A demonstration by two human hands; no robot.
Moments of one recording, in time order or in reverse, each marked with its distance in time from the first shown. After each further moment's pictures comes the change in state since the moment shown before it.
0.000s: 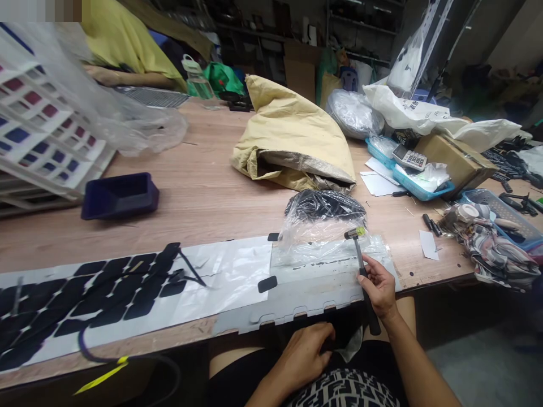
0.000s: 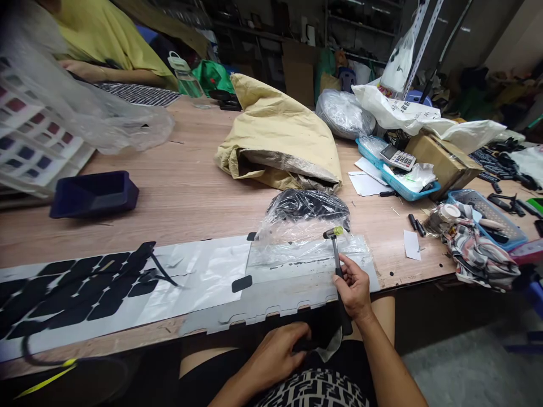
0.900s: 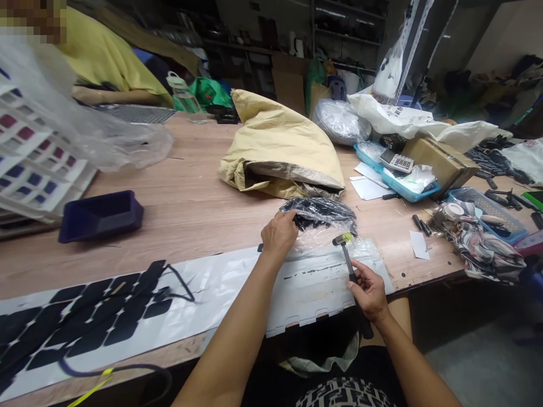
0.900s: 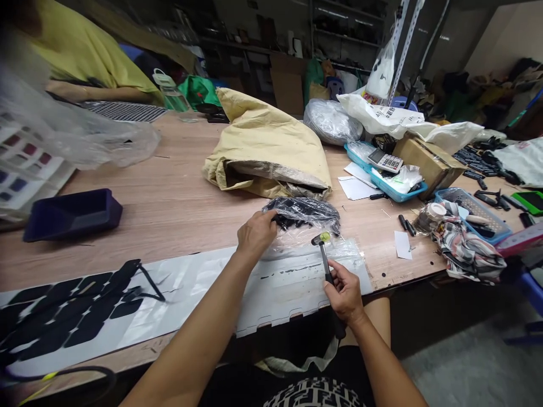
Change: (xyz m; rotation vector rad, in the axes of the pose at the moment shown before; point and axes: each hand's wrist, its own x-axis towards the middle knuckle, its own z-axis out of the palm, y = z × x) left_hand 0.142 0.003 -0.189 0.428 0.768 -0.314; right_hand -0.002 0.005 -0.001 -0.118 -0.019 -0.043
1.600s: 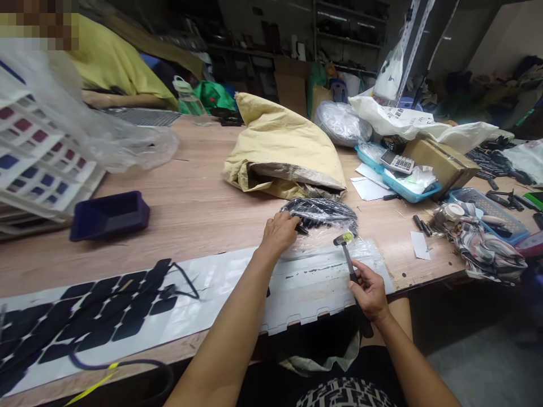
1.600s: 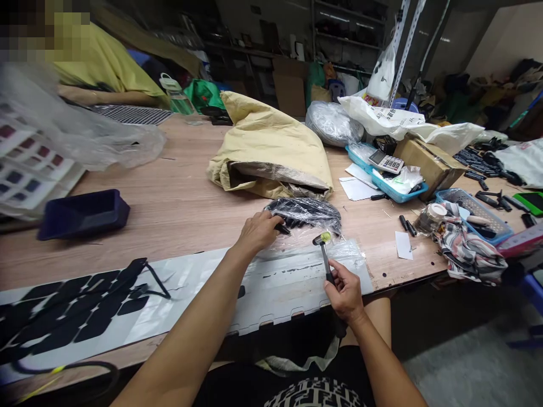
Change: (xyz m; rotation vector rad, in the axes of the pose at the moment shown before) left_hand 0.012 -0.019 0.005 0.192 -0.127 0.278; right_hand 0.000 0.000 0.000 -0.040 0.013 -0.025
